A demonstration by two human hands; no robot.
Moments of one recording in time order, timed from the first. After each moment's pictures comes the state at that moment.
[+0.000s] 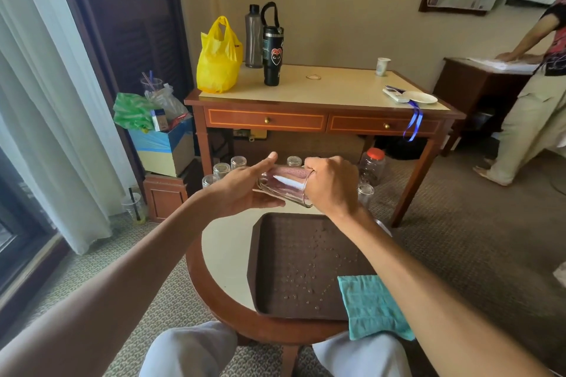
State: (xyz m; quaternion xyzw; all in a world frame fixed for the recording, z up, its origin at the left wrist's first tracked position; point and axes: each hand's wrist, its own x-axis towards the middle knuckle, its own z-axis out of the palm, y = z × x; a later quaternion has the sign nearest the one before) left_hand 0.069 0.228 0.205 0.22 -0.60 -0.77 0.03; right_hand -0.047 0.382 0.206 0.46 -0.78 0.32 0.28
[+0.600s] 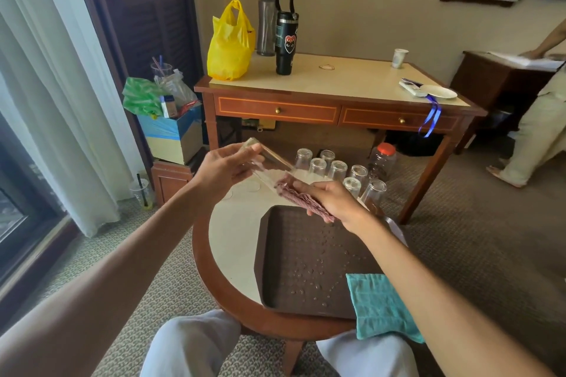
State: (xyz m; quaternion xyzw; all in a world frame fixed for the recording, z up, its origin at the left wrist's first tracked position) left_hand 0.087 0.171 0.172 0.20 -0.63 -0.72 0.23; right_hand -0.071 0.375 0.155 0.31 -0.76 0.48 -0.31
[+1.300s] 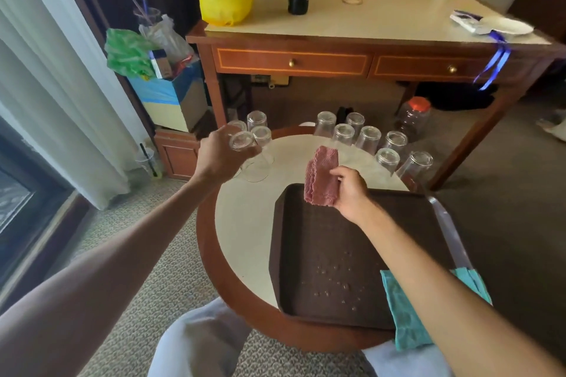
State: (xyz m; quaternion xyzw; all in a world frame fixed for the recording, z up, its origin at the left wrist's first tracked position) left_hand 0.036 0.098 0.093 0.34 -0.84 -0.32 0.27; right_hand -0.126 0.297 0.047 -0.04 -0.59 0.69 -0.41
